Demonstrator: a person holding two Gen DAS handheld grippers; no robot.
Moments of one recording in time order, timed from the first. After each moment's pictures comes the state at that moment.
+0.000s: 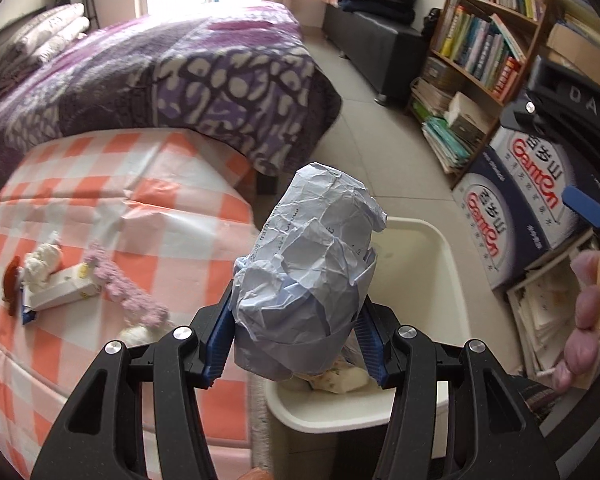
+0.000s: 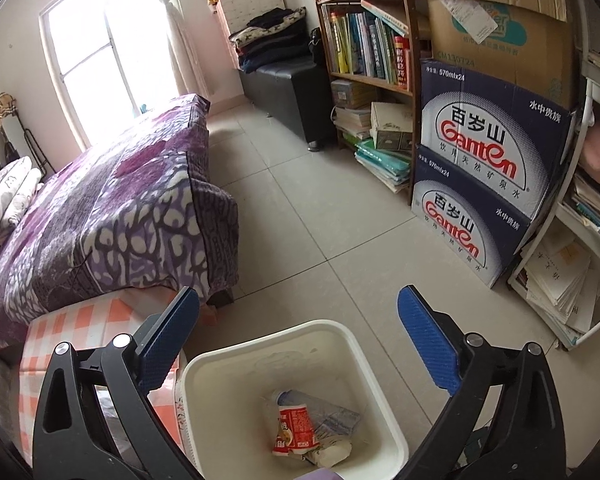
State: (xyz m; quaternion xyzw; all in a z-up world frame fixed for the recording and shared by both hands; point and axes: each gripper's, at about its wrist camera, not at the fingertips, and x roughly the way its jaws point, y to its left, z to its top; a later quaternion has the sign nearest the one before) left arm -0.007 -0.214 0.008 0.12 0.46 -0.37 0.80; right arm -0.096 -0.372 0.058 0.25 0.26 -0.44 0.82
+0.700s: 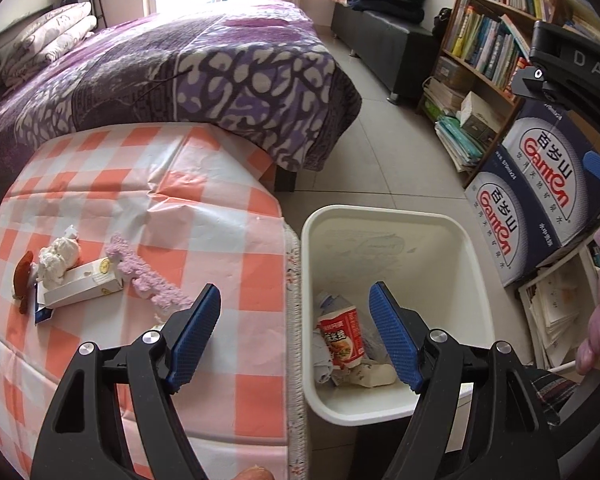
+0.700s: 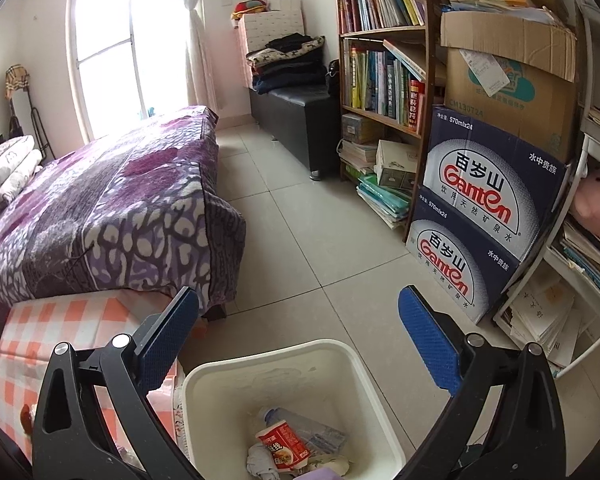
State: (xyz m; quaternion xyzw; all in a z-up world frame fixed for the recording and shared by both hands) left arm 0.011 -0.189 0.002 0.13 0.45 -0.34 0.81; right arm -0.074 -0.338 0.075 0.18 0.25 -0.45 0.84
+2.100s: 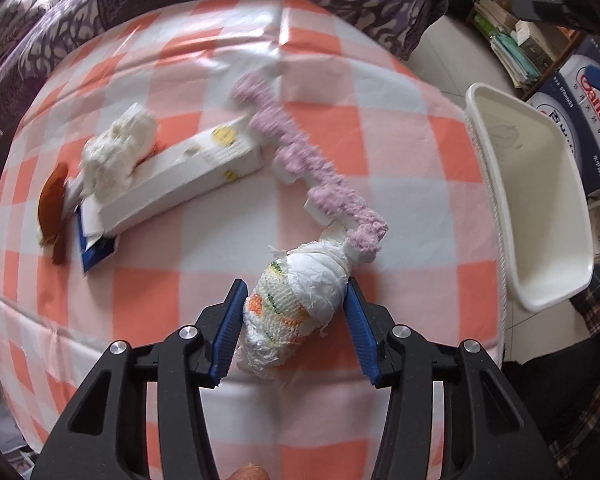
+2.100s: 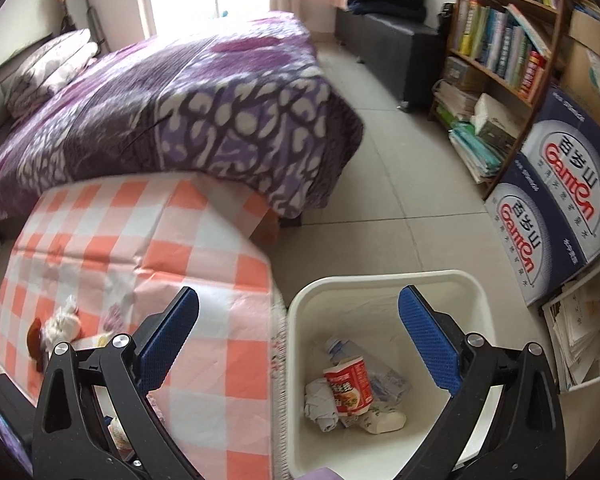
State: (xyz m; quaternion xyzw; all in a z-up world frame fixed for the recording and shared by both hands) left arm 0.085 -0.076 -0.072 0.22 0.58 -0.29 0.73; right arm 0.040 -0.268 0.015 0.16 0.42 -0.31 0.84
